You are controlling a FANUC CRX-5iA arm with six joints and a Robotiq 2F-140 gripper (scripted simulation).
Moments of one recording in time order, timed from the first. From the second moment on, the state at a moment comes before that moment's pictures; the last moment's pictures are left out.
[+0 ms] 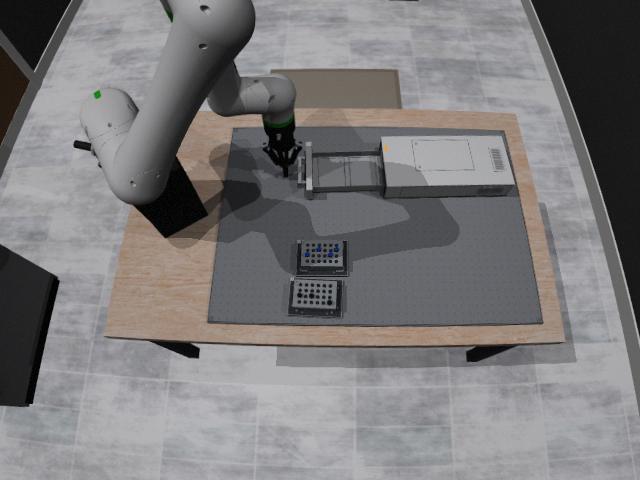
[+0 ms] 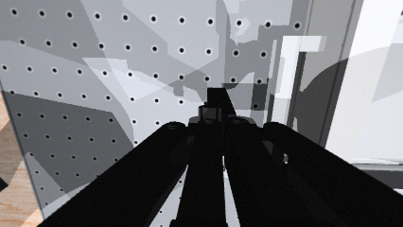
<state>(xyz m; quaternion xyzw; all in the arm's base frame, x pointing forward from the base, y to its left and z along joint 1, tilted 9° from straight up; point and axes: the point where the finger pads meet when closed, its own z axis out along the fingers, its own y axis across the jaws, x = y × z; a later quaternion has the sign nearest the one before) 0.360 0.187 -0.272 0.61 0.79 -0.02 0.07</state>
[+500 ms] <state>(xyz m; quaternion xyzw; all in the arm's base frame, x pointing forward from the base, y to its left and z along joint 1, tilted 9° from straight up) 0.362 0.187 -0.278 0.61 0.79 -0.02 0.07</state>
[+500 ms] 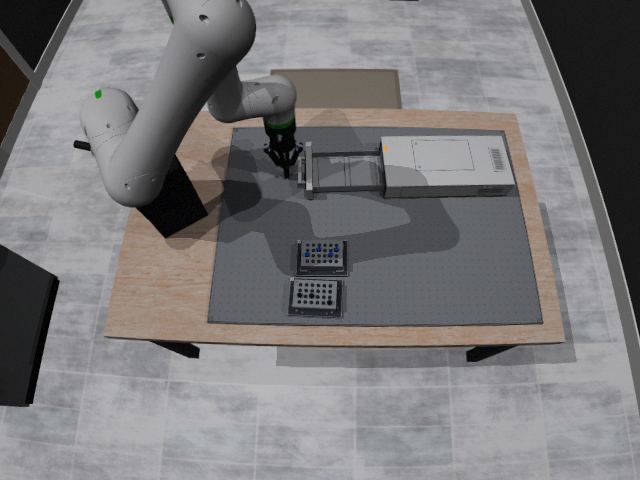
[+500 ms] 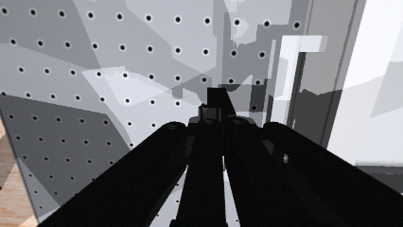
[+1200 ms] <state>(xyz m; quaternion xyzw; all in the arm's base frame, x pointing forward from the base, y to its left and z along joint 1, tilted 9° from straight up) 0.385 0.192 -0.276 0.61 0.79 -0.01 0.08</state>
